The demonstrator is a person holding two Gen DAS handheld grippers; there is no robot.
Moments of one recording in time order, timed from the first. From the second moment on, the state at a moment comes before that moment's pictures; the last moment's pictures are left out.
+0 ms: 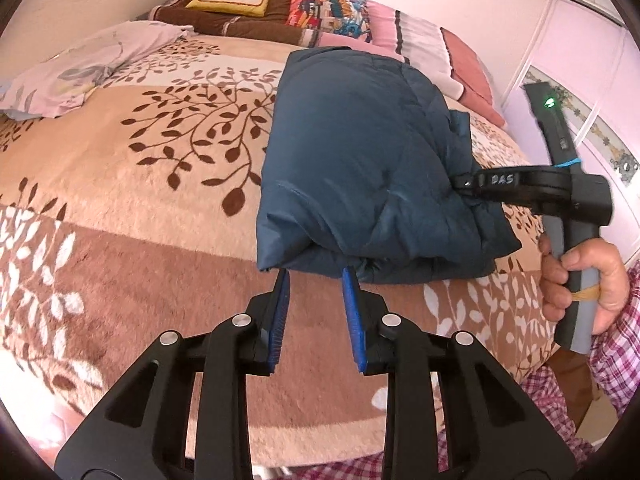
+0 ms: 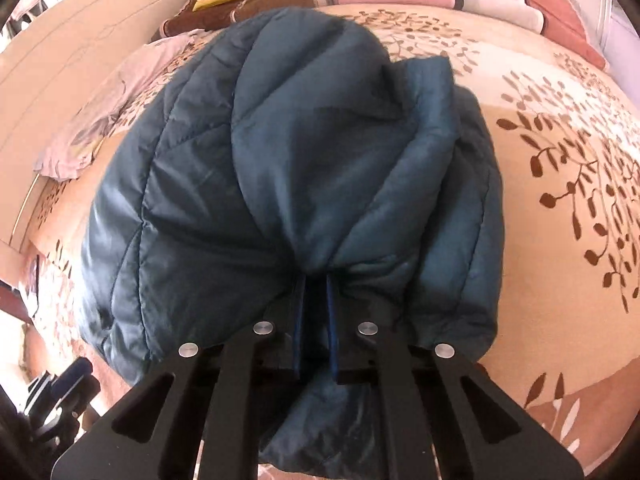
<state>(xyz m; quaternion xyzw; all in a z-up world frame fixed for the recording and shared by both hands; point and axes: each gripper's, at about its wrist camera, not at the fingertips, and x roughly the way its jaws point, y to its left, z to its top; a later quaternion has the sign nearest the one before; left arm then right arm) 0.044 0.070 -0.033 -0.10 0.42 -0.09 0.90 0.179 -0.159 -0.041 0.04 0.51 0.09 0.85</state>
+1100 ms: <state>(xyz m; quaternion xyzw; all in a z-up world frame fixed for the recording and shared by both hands) 0.006 0.029 -0.030 -0.02 0.46 -0.03 0.89 0.064 -0.171 -0.021 0.04 0.48 0.10 0.87</state>
